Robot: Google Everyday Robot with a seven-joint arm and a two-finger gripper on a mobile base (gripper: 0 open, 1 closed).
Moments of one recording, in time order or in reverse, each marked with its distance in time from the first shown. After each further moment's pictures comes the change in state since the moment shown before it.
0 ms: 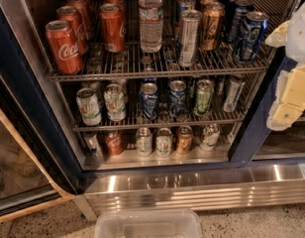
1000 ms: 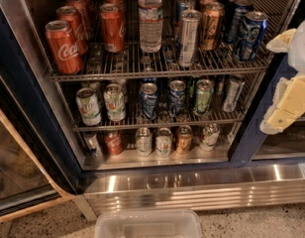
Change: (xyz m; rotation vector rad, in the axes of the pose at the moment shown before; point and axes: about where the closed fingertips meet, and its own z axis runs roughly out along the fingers) arm 0.000 0.000 0.013 0.031 -0.112 0.042
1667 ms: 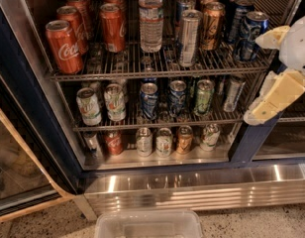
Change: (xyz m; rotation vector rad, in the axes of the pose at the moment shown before) arm -0.023 -0.013 0.009 0.020 -0.214 0.034
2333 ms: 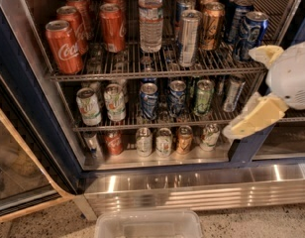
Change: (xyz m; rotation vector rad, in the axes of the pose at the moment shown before) arm -0.008 0.022 0.025 0.095 -0.134 0.024
